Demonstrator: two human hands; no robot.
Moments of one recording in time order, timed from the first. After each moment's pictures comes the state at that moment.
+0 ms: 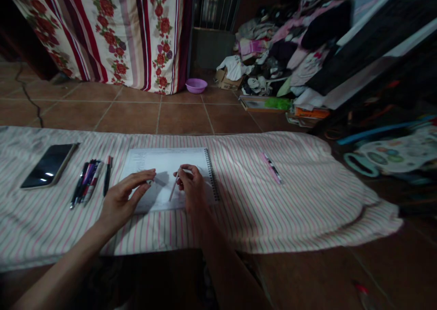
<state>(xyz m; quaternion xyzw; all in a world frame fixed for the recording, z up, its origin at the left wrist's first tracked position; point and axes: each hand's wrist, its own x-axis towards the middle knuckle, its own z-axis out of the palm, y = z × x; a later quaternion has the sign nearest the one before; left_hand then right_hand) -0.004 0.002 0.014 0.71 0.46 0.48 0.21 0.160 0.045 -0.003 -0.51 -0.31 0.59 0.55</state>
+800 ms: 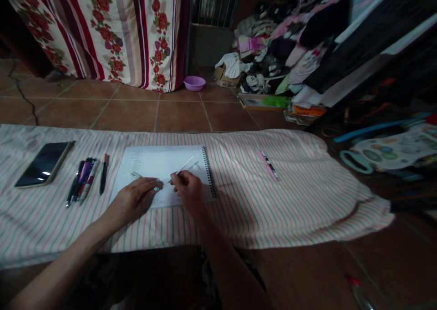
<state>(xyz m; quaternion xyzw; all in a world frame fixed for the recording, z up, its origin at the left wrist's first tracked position) -0.003 0.006 -0.004 0.83 0.45 0.30 0.14 0.173 0.032 -0.003 -0.55 -0.52 0.50 0.44</state>
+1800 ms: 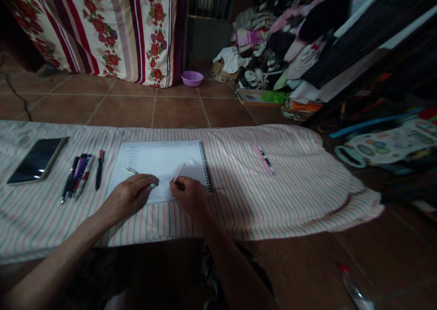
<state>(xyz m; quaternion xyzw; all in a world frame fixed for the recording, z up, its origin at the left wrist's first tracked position) -0.005 0.006 -0.008 0.83 0.45 0.28 0.15 0.192 0.017 -0.018 -0.57 -0.63 0.40 0.35</state>
